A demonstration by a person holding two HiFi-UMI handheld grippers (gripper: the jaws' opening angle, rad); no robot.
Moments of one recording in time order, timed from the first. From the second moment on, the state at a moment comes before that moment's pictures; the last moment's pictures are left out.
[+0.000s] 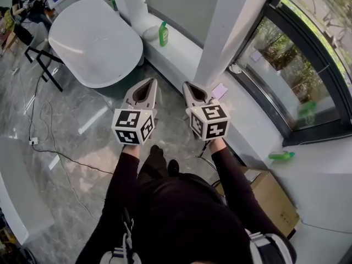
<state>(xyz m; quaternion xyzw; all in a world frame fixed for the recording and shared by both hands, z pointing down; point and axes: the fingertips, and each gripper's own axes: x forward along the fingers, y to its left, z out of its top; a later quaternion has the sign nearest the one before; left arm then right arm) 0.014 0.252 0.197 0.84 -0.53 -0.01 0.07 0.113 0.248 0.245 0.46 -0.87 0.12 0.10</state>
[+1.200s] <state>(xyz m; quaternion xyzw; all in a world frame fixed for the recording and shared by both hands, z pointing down) -0.070 0.036 0.227 0.86 -0.49 0.02 0.09 0.033 0.046 0.283 0.51 -0.83 0.16 0.13</state>
